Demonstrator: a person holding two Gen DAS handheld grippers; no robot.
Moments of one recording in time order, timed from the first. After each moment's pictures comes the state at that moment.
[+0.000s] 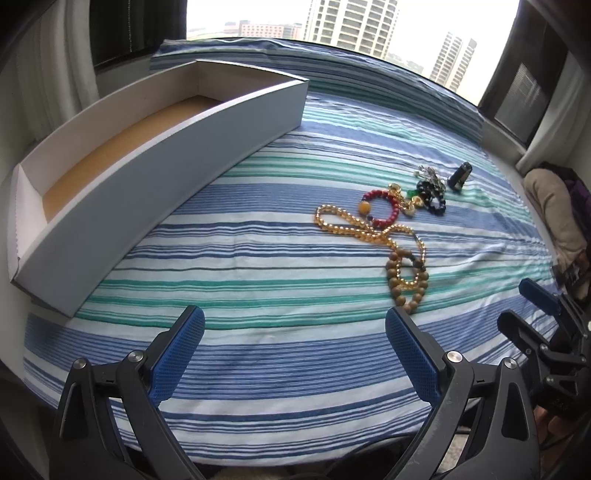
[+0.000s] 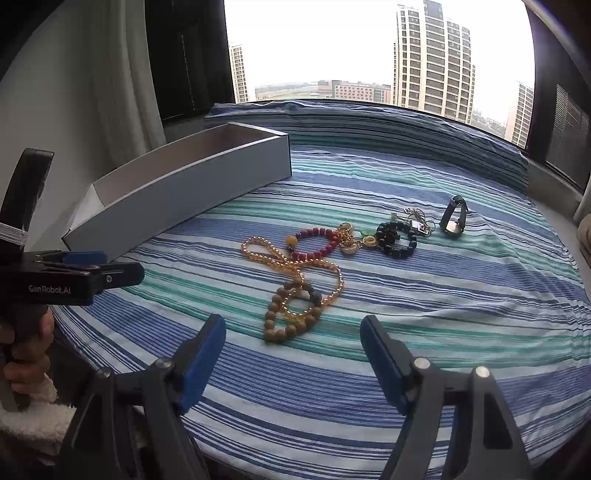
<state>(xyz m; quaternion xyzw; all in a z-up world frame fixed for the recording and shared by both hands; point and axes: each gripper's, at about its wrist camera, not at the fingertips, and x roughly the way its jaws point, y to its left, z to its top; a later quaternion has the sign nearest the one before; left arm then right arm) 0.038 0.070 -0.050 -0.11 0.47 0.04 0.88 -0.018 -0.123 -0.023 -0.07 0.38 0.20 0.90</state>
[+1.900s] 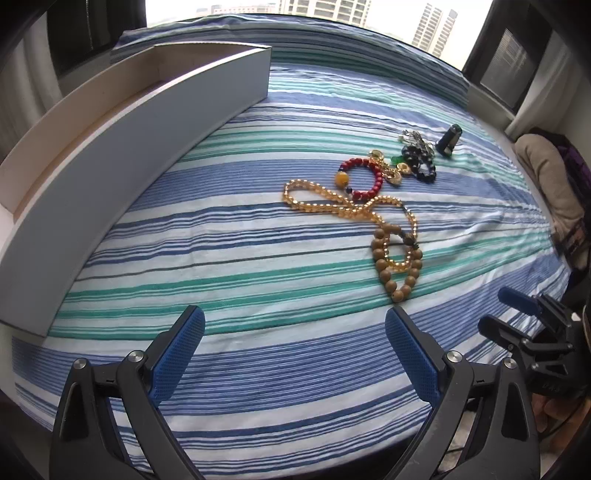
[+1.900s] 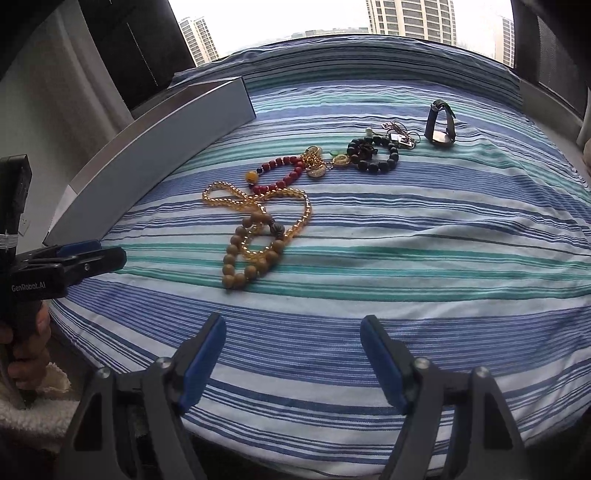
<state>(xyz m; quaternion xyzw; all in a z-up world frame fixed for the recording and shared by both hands) 0.067 0.048 -0.072 -0.08 0.51 0.00 0.86 0.007 -0.162 -0.070 -0.01 0.48 0.18 0.86</state>
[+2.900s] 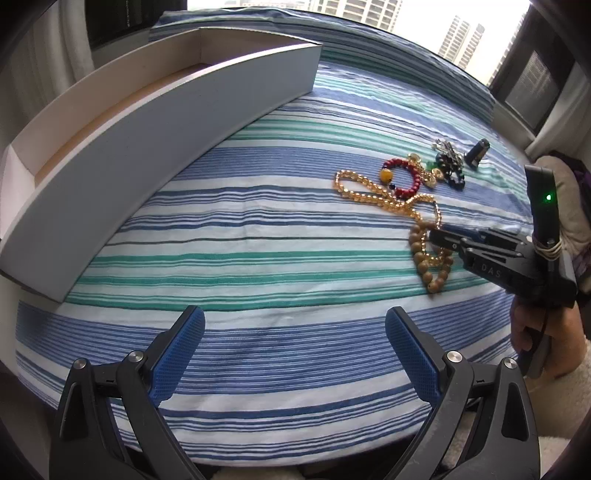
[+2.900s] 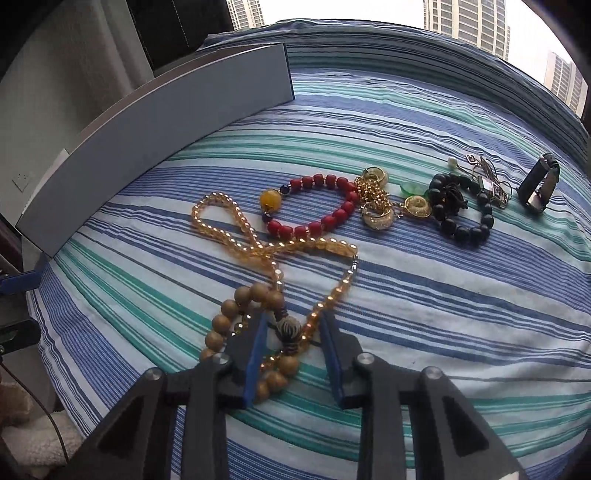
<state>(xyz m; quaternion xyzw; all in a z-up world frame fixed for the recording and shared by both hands) 0.044 0.085 -0.081 -0.11 0.51 0.05 0.85 0.114 -0.094 -0.114 -0.09 0.49 0.24 0.83</state>
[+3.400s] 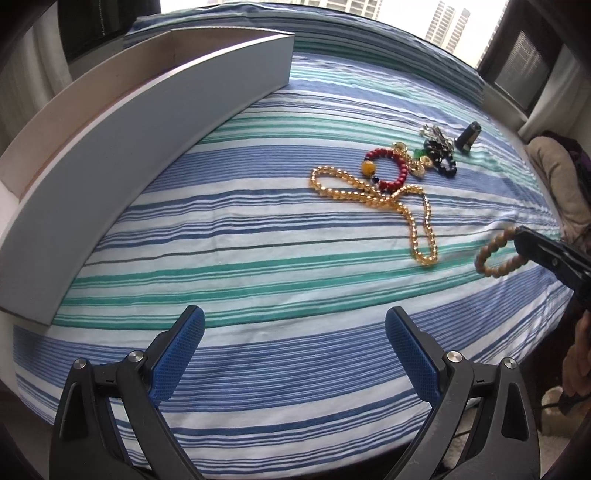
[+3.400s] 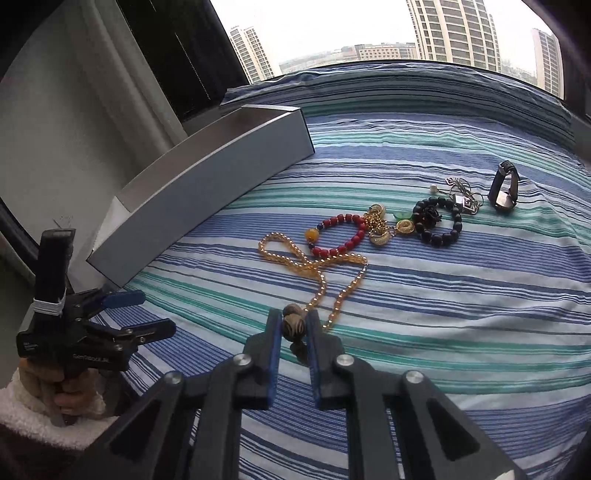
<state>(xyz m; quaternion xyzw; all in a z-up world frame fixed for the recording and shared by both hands) 0.069 0.062 -0.083 -0.08 0.53 0.02 0.85 0.048 -0.135 -0.034 0.01 0.44 0.29 0.85</state>
